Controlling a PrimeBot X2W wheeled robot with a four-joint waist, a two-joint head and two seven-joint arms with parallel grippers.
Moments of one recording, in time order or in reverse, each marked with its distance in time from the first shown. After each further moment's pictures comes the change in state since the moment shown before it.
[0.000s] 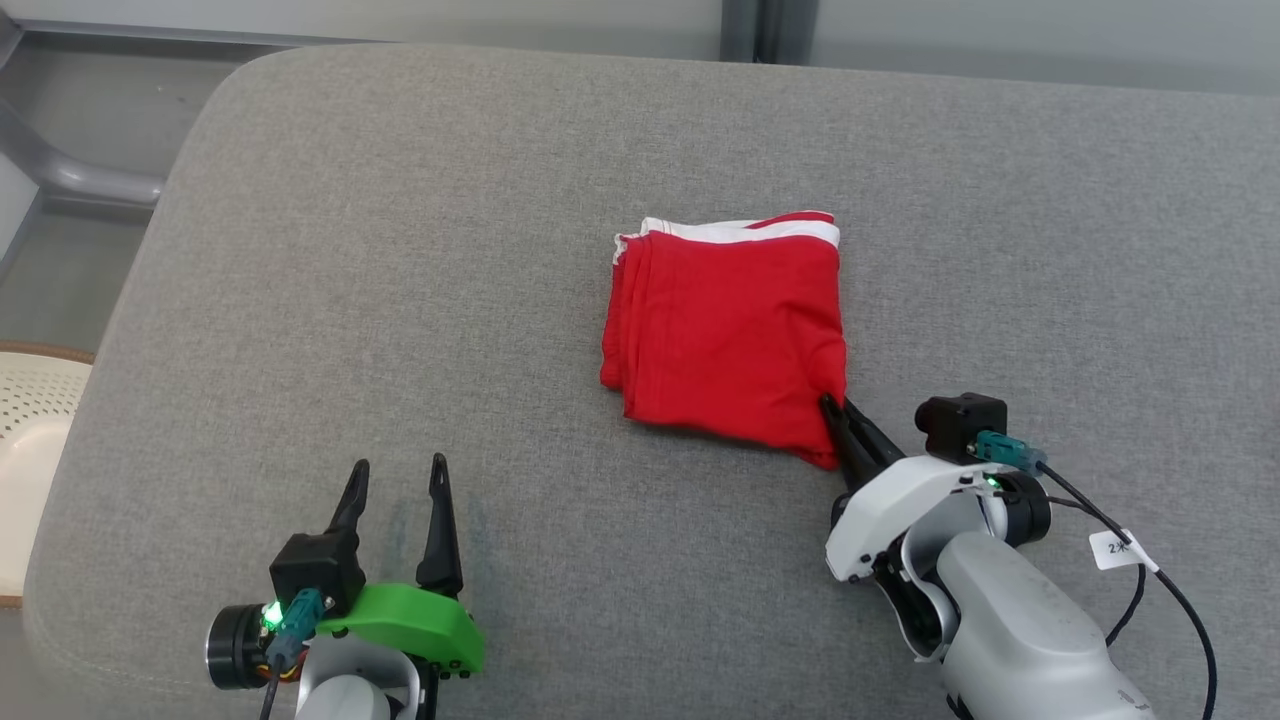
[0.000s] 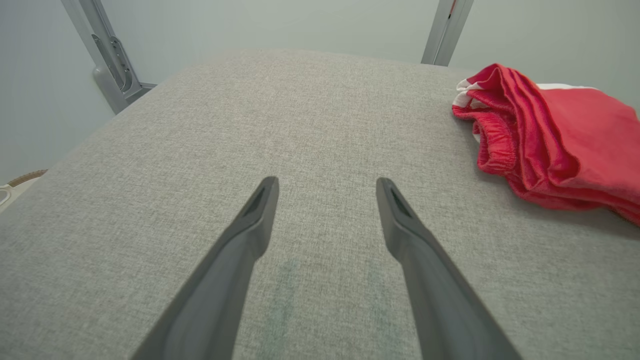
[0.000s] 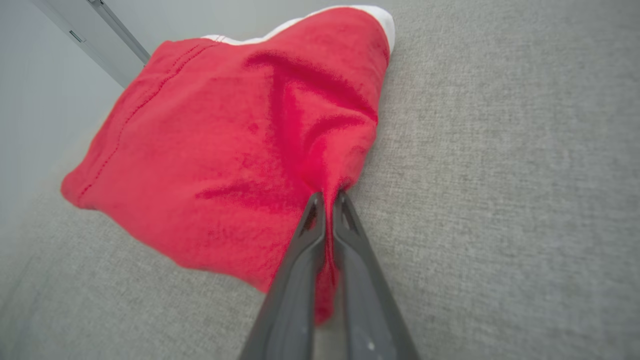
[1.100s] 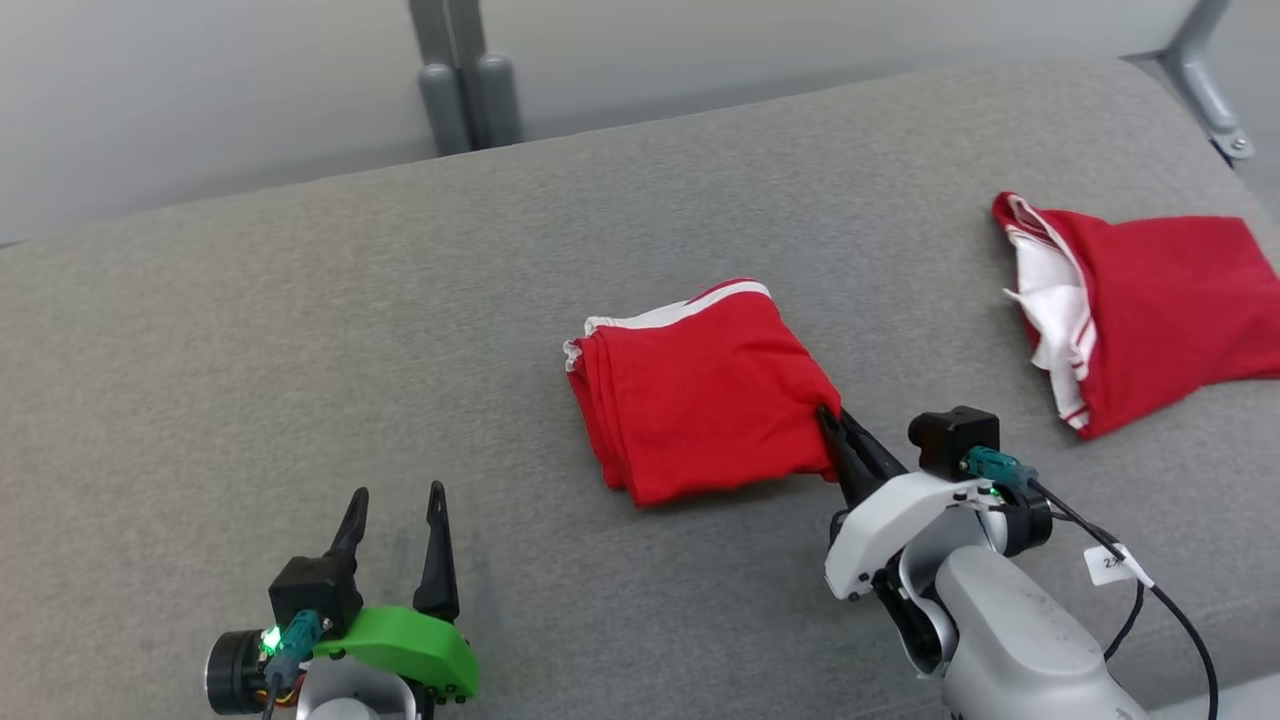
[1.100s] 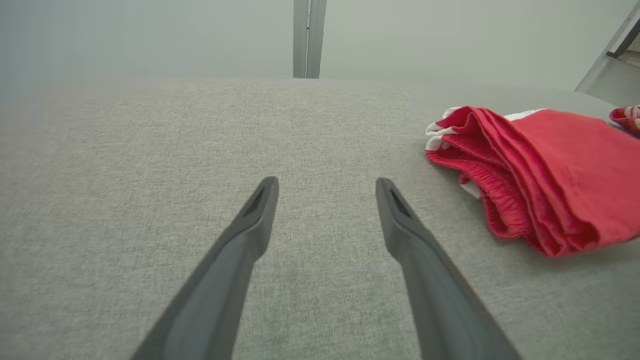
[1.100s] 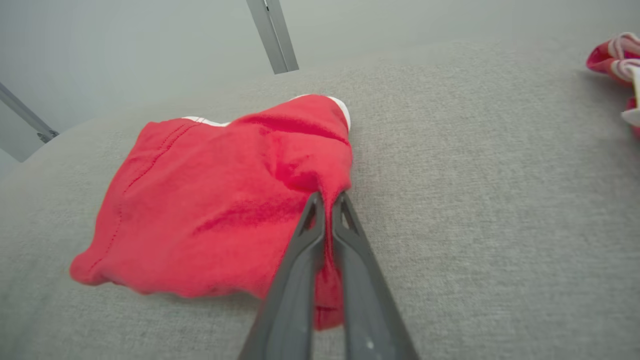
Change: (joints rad) left arm 0.030 0.000 0.013 0.021 0.001 -0.021 0.000; right arm 0.040 -0.001 -0.022 -0.049 -0.083 0.000 0.000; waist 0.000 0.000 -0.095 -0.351
